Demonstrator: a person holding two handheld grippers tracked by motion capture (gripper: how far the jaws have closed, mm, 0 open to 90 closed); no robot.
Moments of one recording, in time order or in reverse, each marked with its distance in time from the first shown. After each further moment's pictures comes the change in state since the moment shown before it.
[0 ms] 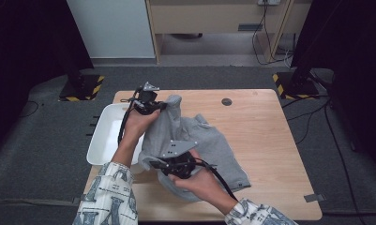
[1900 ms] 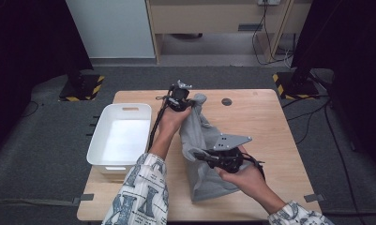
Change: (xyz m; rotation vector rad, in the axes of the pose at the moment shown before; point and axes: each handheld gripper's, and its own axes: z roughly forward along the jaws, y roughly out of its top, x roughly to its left) left arm -0.060 0.034 0.071 -0.015 -0.006 -0.018; right arm -0.051 -0.035 -0.100 0.006 -0.115 0.026
